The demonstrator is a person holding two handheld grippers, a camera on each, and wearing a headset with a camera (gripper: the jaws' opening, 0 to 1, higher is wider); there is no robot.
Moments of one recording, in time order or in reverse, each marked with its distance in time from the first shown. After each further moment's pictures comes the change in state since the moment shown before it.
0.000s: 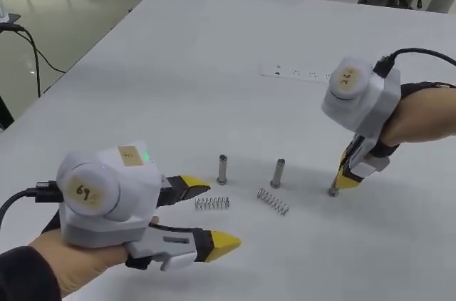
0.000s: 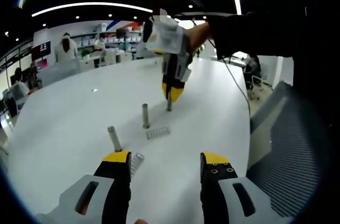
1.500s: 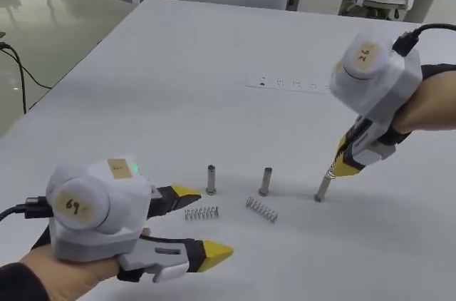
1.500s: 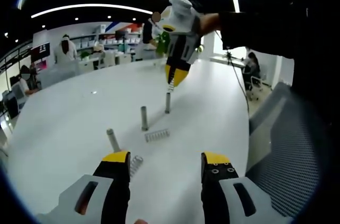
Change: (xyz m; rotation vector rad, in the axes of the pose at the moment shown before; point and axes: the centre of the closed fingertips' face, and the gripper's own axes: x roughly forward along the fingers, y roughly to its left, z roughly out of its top) left arm 0.001 -0.002 0.004 0.007 -0.012 -0.005; right arm -0.053 0.005 0.008 -0.002 -0.110 -0.071
